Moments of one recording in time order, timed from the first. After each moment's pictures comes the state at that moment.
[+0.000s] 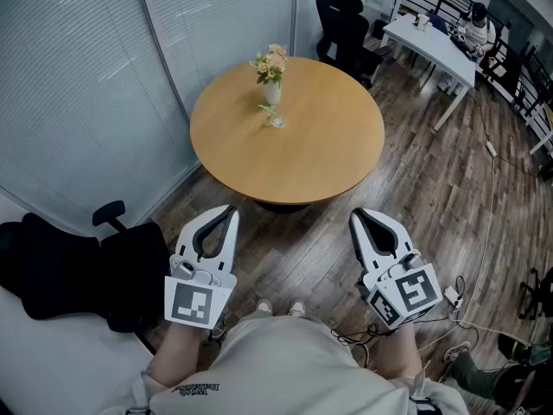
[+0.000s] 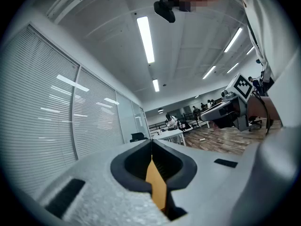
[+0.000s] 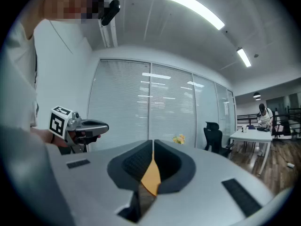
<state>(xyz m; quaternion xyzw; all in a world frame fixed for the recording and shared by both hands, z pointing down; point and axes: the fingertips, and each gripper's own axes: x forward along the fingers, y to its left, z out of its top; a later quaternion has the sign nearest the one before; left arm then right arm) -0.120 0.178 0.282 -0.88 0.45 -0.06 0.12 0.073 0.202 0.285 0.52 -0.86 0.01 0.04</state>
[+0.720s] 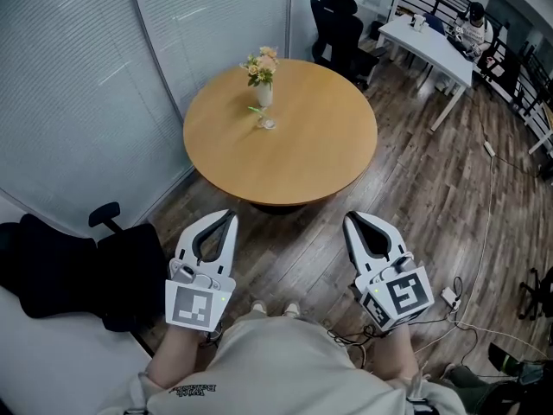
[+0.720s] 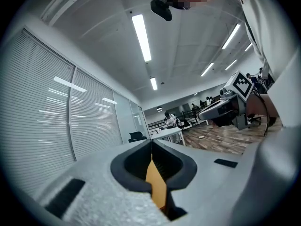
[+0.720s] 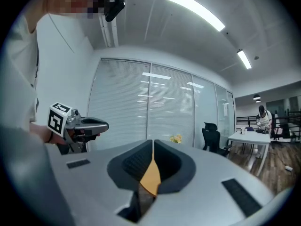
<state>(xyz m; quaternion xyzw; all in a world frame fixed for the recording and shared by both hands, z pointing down) -0.085 0.189 0.288 -0.88 0.44 -0.08 0.13 0.102 0.210 0.292 0.52 -0.85 0.00 0.05</state>
